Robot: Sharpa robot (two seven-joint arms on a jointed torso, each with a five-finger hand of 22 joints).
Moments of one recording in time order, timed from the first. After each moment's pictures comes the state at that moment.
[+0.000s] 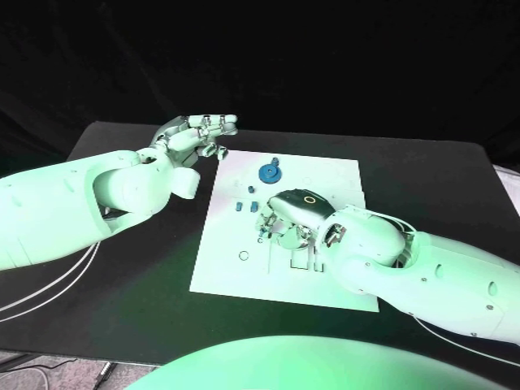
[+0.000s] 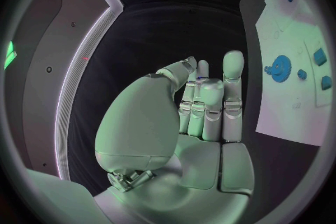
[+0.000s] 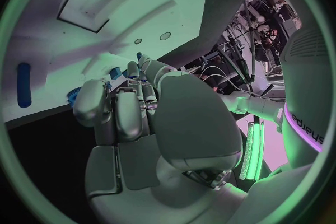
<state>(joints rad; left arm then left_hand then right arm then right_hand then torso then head) 1.21 -0.87 -0.04 1.53 0.11 -0.25 0.33 1.40 -0.15 0.46 -0.01 0.11 1.07 0.15 0.11 0.07 1.20 0.08 0.21 0.14 1.32 0.00 1.16 0.77 0.16 1.25 0.10 0.68 1.04 0.86 -0.69 0.15 1.74 -1.81 -0.21 -0.26 1.46 -0.10 0.47 0.07 0.05 1.20 0.11 0.08 0.09 1.26 0.05 0.07 0.08 1.46 -0.04 1.29 1.19 0.10 1.30 0.07 1.28 1.07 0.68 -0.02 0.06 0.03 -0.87</state>
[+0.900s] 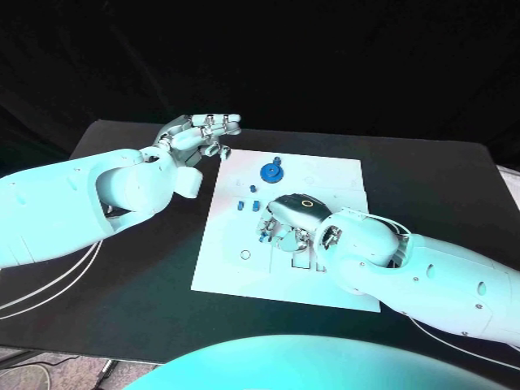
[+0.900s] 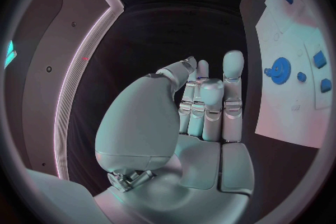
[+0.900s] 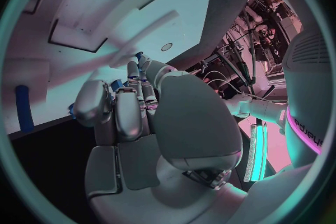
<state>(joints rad) 1.21 -0.87 -0.04 1.54 0.11 -0.25 0.33 1.40 -0.15 0.46 -0.01 0.11 1.07 0.15 0.11 0.07 1.20 0.08 0.21 0.14 1.32 0.00 1.16 0.77 0.16 1.25 0.10 0.68 1.04 0.84 -0.66 0.15 1.69 -1.81 -0.19 -0.25 1.45 -0.10 0.47 0.07 0.05 1.20 0.11 0.08 0.09 1.26 0.05 0.06 0.08 1.47 -0.03 1.29 1.19 0.10 1.30 0.07 1.28 1.06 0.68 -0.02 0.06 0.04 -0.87</state>
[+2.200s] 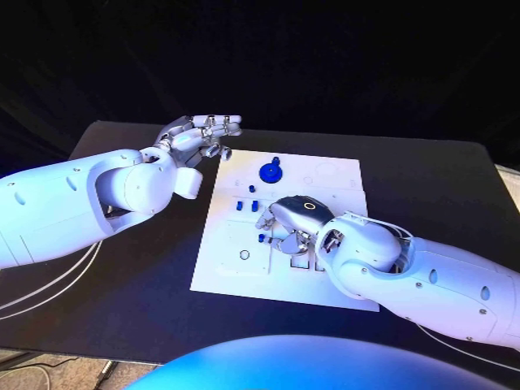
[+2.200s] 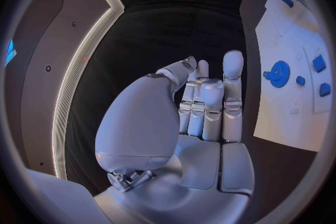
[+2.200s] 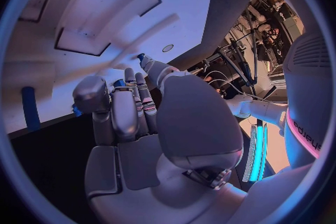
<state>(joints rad) 1.21 -0.87 -0.04 1.54 0.11 -0.23 0.32 1.40 -0.15 0.45 -0.01 0.11 1.07 0.15 0.11 0.07 1.20 0.08 0.21 0.14 1.32 0.00 1.16 0.76 0.16 1.24 0.10 0.67 1.04 0.84 -0.68 0.13 1.72 -1.82 -0.22 -0.28 1.38 -0.15 0.45 0.06 0.06 1.03 0.16 0.06 0.07 1.06 0.11 0.08 0.06 1.46 0.01 1.27 1.13 0.12 1.25 0.12 1.22 0.97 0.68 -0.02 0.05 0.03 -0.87</state>
